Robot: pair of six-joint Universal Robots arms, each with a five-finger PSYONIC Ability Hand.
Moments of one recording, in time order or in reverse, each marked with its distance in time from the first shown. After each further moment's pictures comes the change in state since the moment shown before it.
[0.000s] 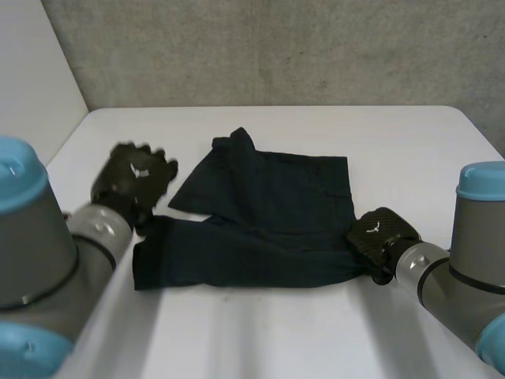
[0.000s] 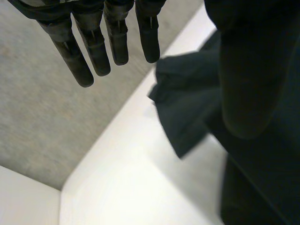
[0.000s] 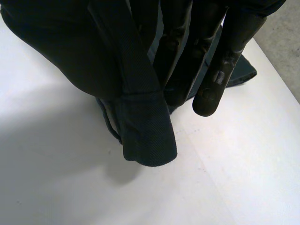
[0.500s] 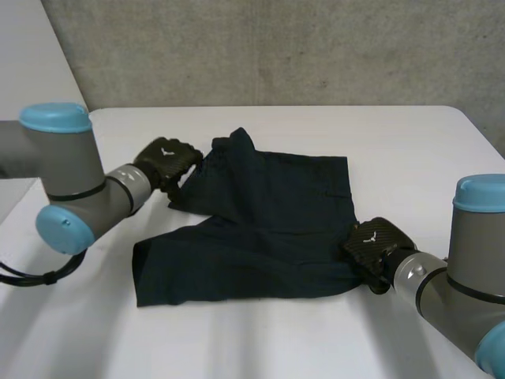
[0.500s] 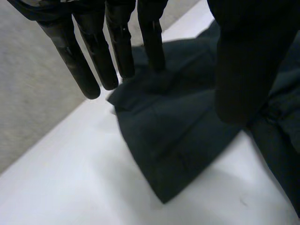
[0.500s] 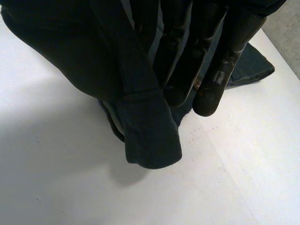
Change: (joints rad) left arm 0.184 -0.570 0.563 -0.138 0.429 -0.111; right arm -0.007 0.017 0.038 -0.031 -0.032 0.000; left_hand 0.146 0.164 0.159 0.167 0.177; right_hand 0.000 0.000 0.000 0.000 0.000
